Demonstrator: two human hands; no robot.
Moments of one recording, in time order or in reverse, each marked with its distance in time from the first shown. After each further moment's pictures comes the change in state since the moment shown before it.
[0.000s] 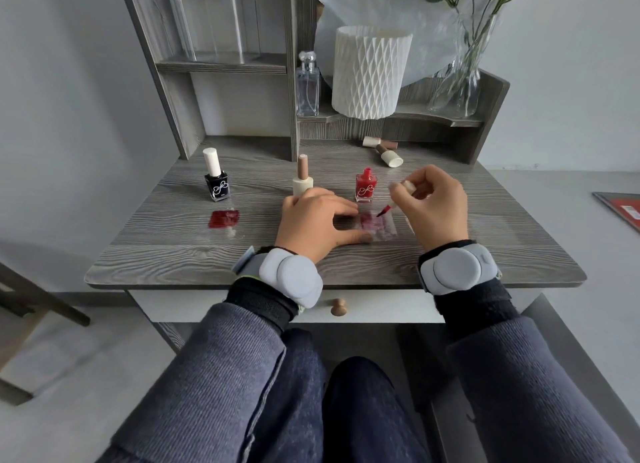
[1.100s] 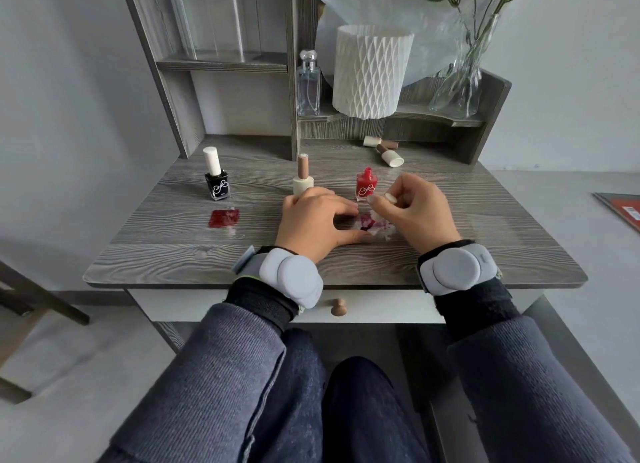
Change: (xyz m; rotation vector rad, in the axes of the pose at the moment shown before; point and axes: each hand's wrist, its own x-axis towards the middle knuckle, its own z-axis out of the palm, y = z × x) left_hand -0.001 0.001 0.000 -0.012 -0.009 -0.016; right_hand -0.002 0.000 0.006 -0.029 -0.243 -0.019
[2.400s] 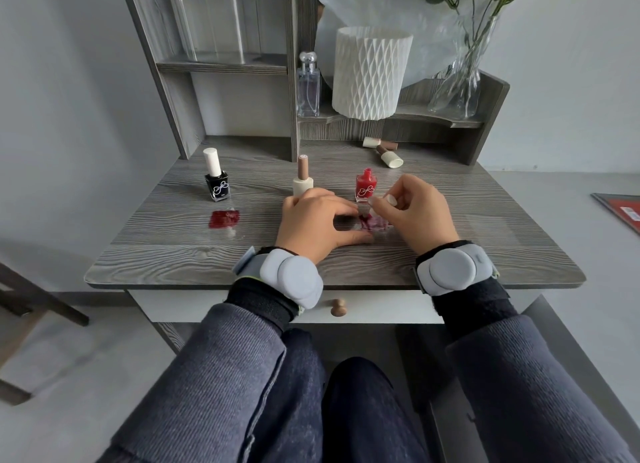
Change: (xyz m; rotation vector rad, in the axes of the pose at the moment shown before) left_hand 0.000 -0.001 0.001 0.012 0.024 0.020; right_hand 0.001 0.003 0.000 -0.100 0.023 -0.001
